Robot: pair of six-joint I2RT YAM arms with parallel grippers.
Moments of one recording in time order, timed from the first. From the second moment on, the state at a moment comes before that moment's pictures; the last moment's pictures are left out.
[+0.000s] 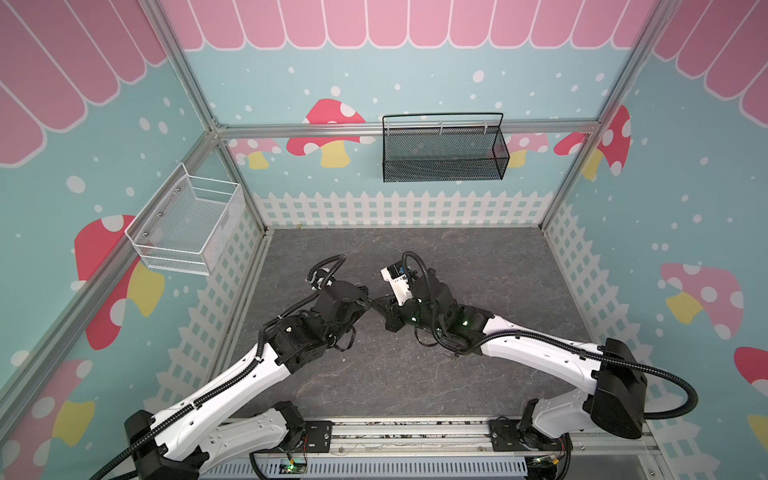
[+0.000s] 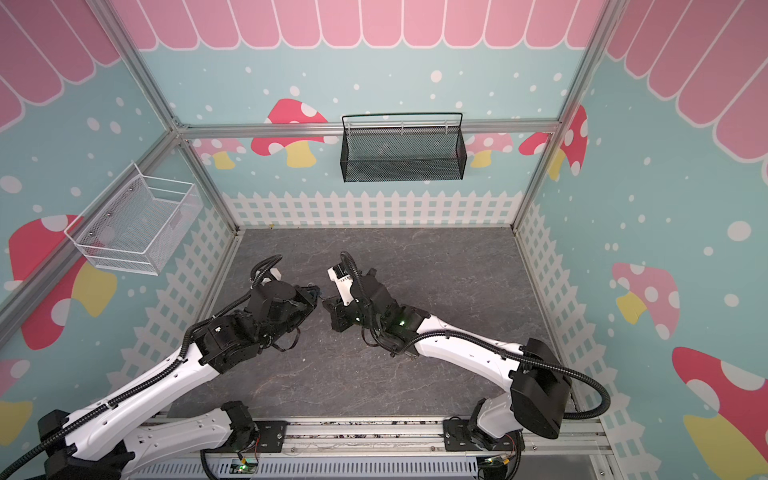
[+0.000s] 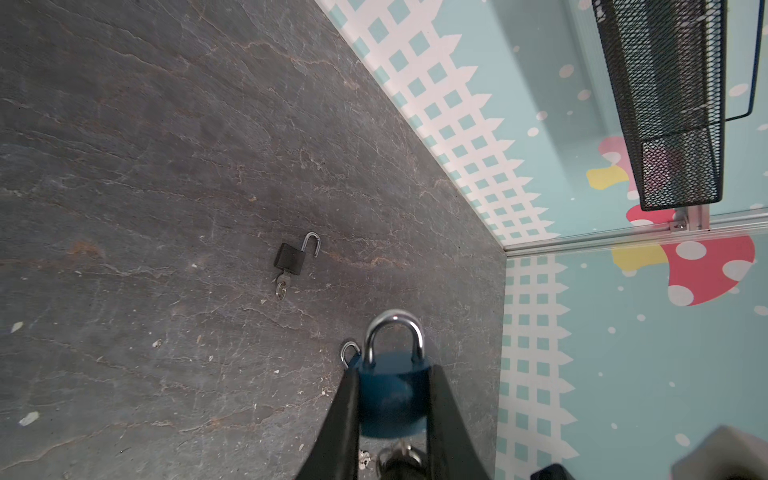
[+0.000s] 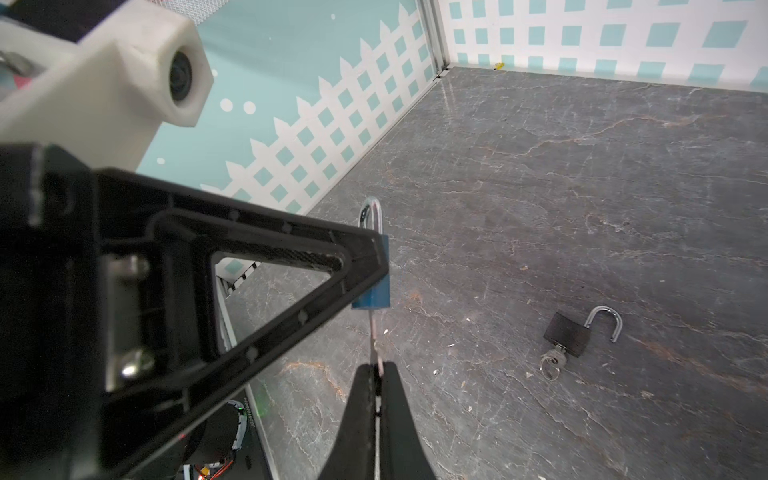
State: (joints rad) left arm -0.79 1.01 0.99 -0.58 -0.40 -1.28; right arm 0.98 1.44 1.10 -0.02 -0.11 0.43
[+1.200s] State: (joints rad) left arm -0.68 0.96 0.92 -0.43 -0.32 -1.57; right arm 1.03 1.49 1.02 0.25 0.08 0.32
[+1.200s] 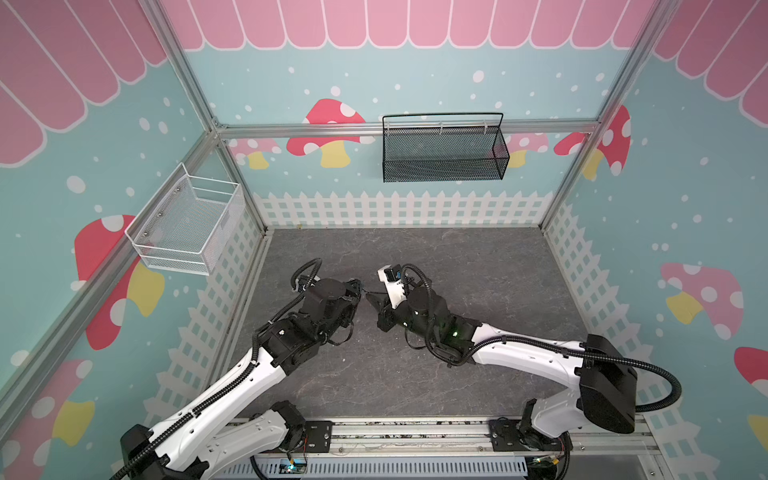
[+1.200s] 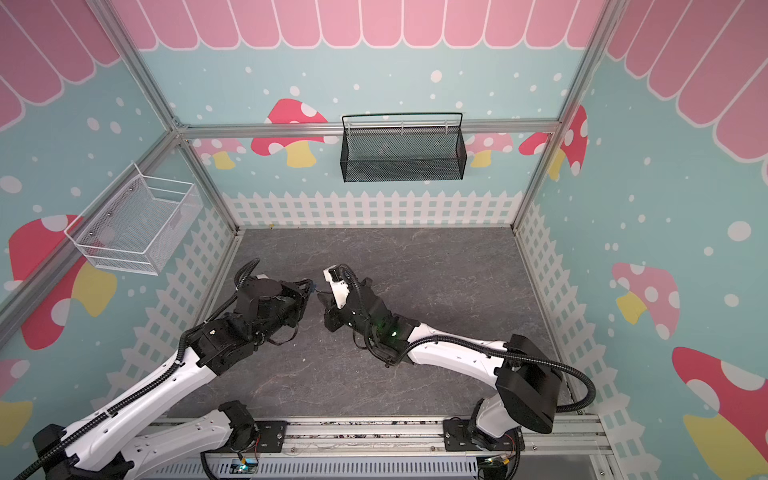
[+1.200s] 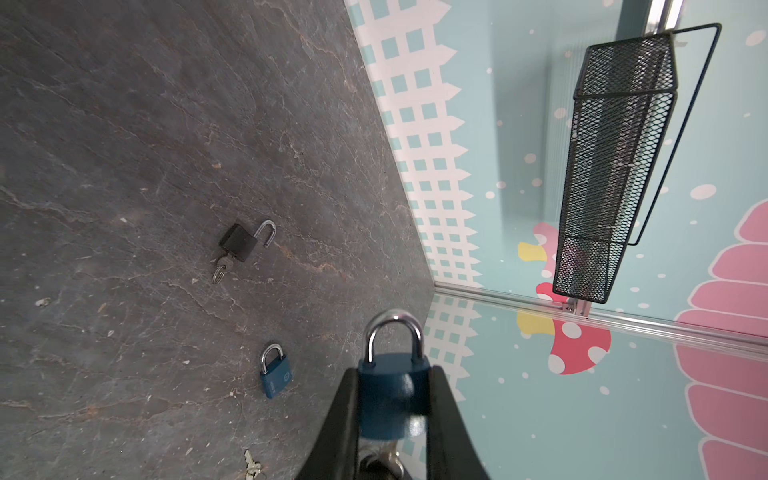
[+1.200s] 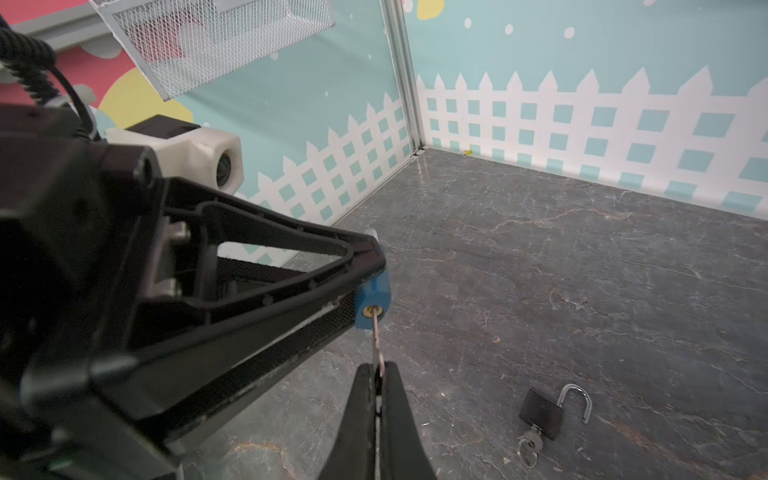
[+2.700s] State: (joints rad) left arm -0.59 0.92 0.91 -0.41 -0.19 -1.51; right arm 1.01 1.45 1.17 -0.09 -0.01 0.41
